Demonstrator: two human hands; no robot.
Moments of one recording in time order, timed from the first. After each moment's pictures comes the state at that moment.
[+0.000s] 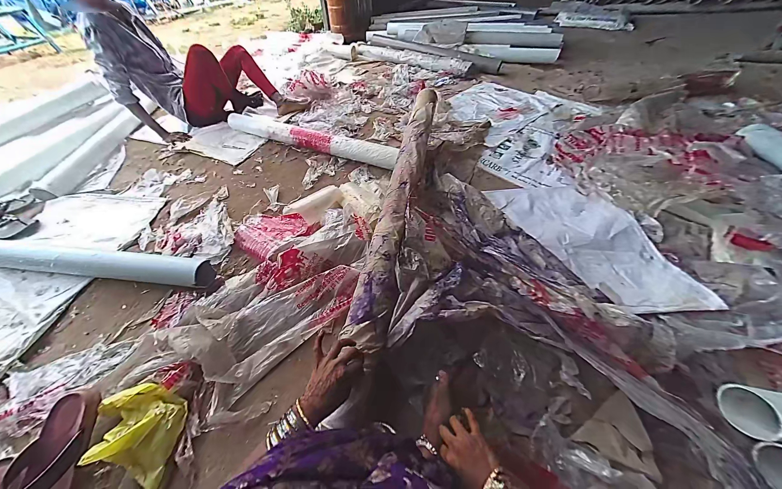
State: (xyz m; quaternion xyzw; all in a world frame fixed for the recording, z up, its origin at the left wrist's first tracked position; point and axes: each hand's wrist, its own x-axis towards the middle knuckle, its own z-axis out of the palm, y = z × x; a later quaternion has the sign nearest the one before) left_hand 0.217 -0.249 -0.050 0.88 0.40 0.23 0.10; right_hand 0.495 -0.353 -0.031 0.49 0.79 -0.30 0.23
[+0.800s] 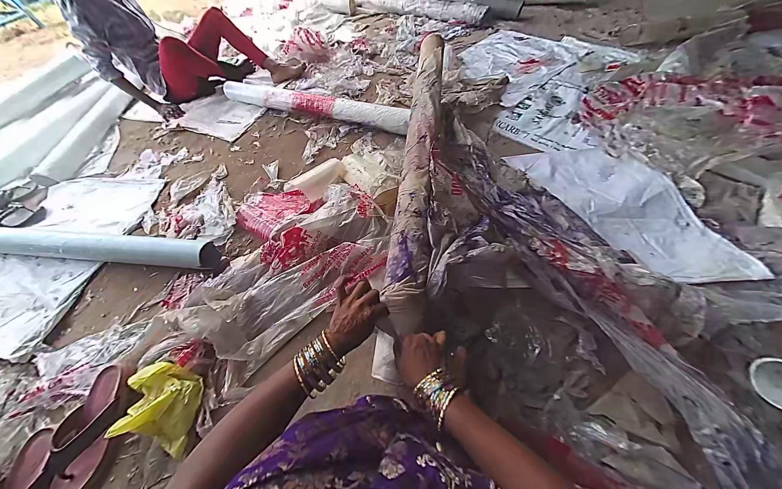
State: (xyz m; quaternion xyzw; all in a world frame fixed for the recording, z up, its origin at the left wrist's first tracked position) left_hand 0.249 -0.186 -0.022 0.90 0.36 0.23 0.02; right_hand 0.403 -0.255 0.009 0.68 0.65 -0.34 0.09
